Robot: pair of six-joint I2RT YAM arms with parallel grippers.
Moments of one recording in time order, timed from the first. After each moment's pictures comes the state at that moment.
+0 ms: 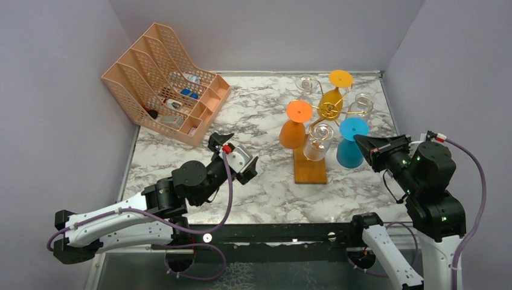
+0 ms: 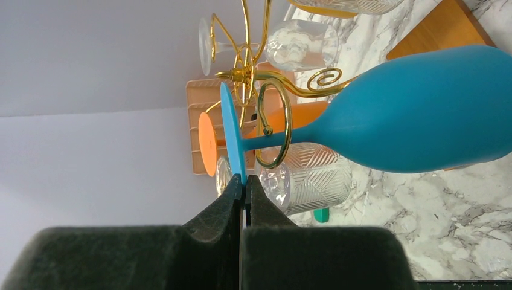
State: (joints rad) left arm -1.26 0.71 0.83 -0.15 -0.56 0.32; right arm 0.14 0.58 1.18 -0.89 -0.06 1.28
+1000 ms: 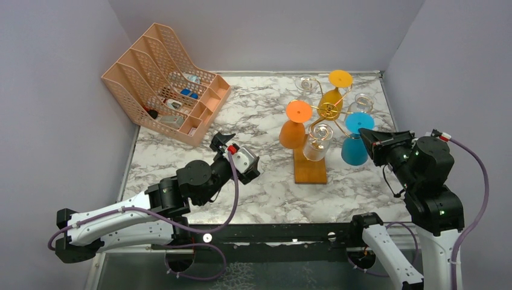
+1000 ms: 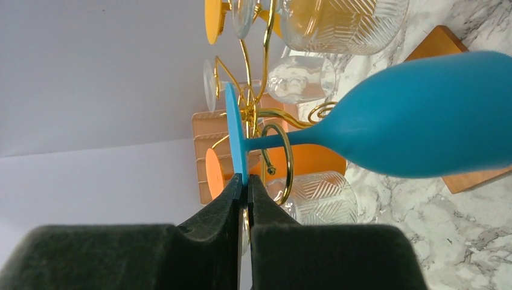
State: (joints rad) left arm -1.26 0.74 0.83 -0.16 -0.57 0.33; right arm 0.14 0.59 1.18 -0.87 0.04 1.33
